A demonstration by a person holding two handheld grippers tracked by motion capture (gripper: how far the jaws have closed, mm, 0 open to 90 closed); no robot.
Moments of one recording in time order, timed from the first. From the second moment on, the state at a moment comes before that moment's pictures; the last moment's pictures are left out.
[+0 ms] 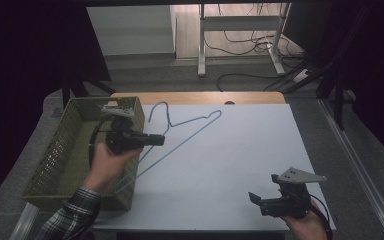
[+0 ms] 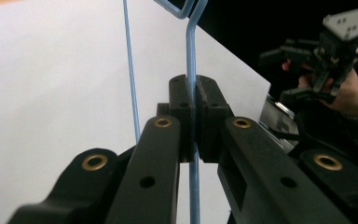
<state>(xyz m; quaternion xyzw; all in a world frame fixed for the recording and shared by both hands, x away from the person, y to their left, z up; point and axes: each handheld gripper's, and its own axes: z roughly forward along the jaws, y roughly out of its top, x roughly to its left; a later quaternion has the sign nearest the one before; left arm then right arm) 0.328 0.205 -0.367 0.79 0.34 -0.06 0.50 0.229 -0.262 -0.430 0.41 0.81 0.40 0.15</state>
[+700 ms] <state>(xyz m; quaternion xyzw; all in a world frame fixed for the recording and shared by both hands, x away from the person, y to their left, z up) 0.313 0.339 -0.347 0.75 0.43 0.03 0.50 0.232 -0.262 -0.444 0.41 0.82 0.37 0.13</state>
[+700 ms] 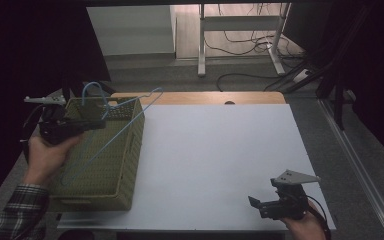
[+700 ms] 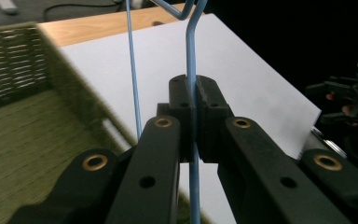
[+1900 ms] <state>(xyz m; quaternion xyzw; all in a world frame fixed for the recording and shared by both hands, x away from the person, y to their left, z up) 0.322 0.408 -0.442 0.72 0.51 0.02 0.48 0.235 -0.266 -0.449 0.41 0.83 0.36 0.13</state>
